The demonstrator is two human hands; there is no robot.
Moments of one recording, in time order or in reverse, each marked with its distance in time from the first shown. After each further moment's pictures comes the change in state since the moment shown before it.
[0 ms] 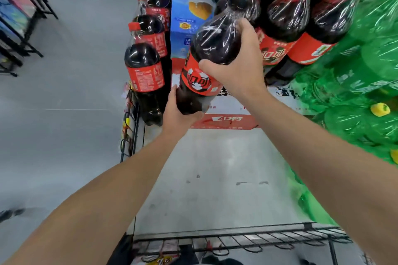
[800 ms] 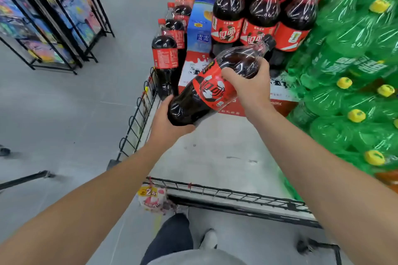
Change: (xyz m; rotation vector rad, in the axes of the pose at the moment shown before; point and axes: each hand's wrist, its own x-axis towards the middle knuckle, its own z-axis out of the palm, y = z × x) left_hand -0.209 0.001 0.004 0.117 0.193 0.083; right_hand -0.162 0.016 -0.094 0.456 0.036 0.324
